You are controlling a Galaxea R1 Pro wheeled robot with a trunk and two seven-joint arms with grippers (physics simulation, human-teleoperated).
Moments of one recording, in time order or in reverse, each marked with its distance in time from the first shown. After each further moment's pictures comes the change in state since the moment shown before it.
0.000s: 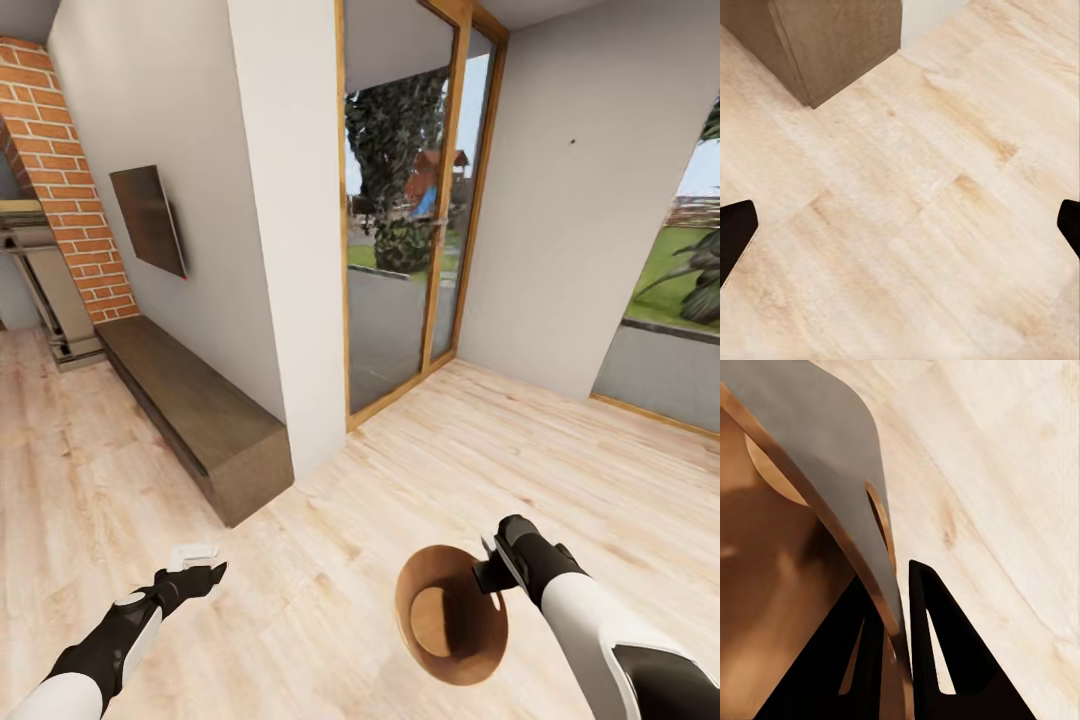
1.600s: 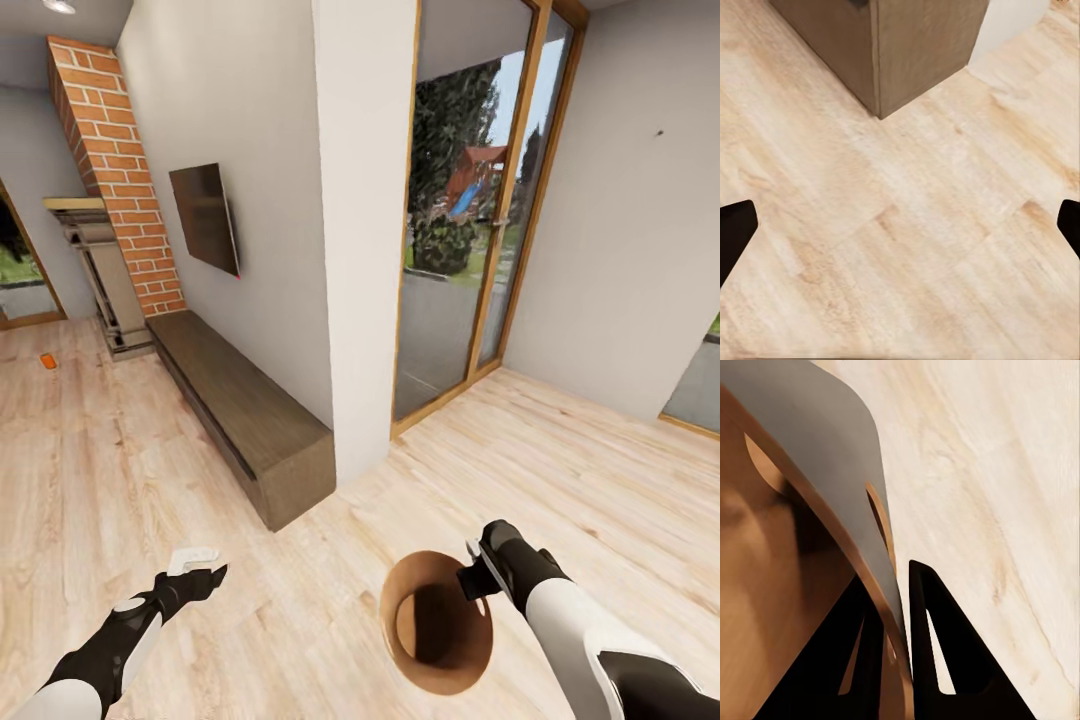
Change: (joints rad) left arm 0.014 -0.003 0.000 -0.001 0.002 -0.023 0.000; right arm 0.015 0.051 0.002 0.002 0.011 -0.009 -0.016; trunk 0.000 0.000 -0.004
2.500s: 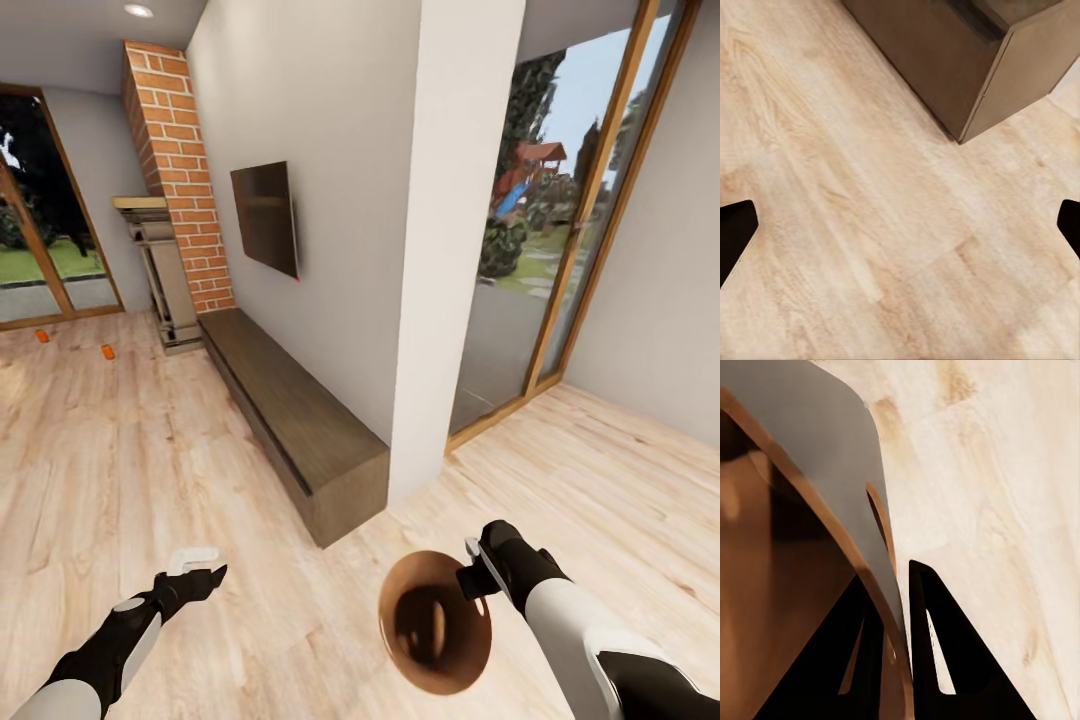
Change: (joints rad) left arm 0.000 0.002 0.000 0.000 -0.002 0.001 -0.002; right arm 0.000 0.002 -0.001 -0.001 -0.003 0.000 0.000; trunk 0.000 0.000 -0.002
